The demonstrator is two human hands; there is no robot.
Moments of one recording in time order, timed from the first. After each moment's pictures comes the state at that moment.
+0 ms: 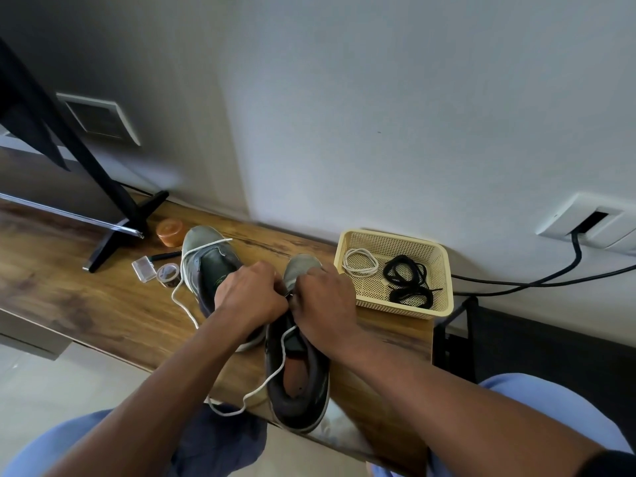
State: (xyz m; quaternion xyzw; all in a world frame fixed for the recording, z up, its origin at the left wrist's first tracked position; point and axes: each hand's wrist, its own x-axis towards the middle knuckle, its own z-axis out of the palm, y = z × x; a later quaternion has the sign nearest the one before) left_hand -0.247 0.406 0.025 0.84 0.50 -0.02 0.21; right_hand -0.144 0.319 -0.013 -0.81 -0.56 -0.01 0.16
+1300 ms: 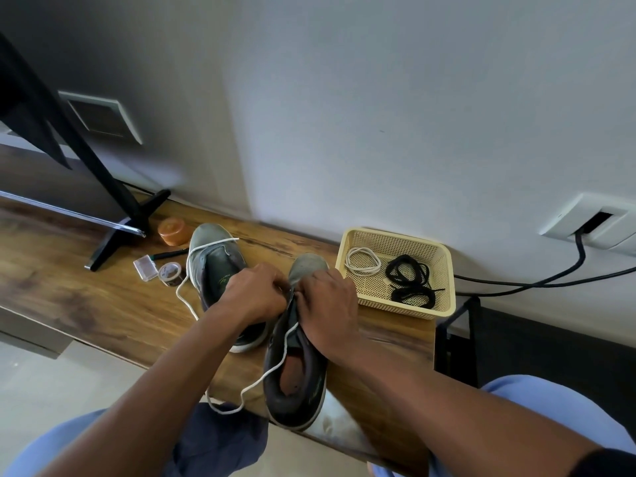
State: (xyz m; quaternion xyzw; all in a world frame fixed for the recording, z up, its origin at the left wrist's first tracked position) left_hand -0.249 0.415 0.022 0.85 0.45 -0.08 0.27; right_hand -0.143 0.314 -0.042 -0.83 -0.52 0.00 0.22
